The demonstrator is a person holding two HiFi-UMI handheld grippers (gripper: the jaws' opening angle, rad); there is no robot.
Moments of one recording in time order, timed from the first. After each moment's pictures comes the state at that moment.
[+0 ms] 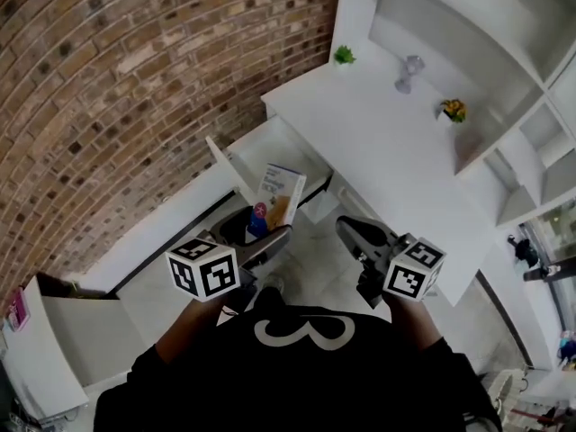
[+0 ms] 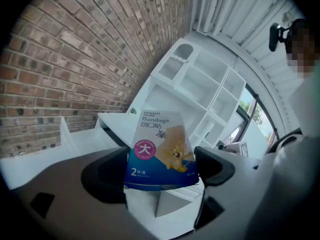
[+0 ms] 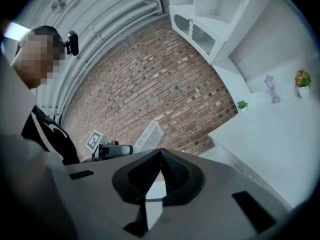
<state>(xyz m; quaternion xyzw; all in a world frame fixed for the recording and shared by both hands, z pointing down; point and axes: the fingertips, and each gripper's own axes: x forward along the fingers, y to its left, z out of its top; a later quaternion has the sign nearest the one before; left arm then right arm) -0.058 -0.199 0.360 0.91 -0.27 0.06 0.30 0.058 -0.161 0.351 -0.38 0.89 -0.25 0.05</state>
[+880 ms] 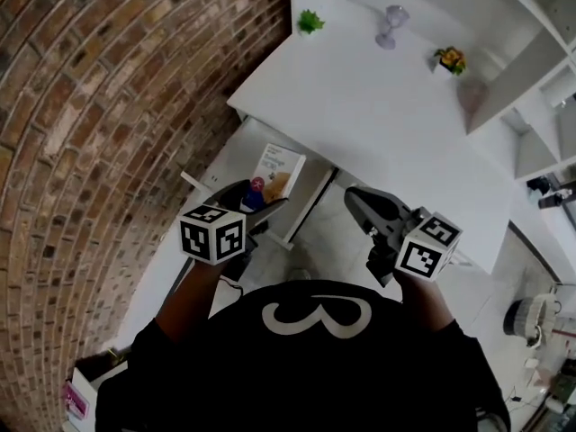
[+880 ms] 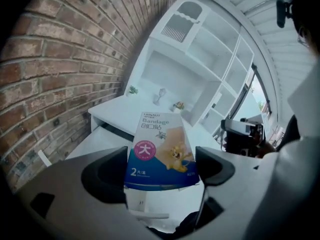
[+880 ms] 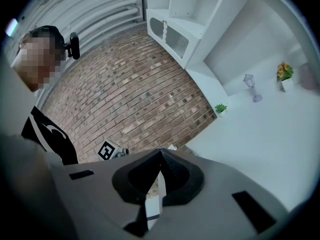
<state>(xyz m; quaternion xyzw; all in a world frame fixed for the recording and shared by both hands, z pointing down) -0.029 -0.391 0.463 0.92 -0.17 0.24 0.27 0.081 -0.304 0.389 -0.50 0.81 -0.28 0.09</state>
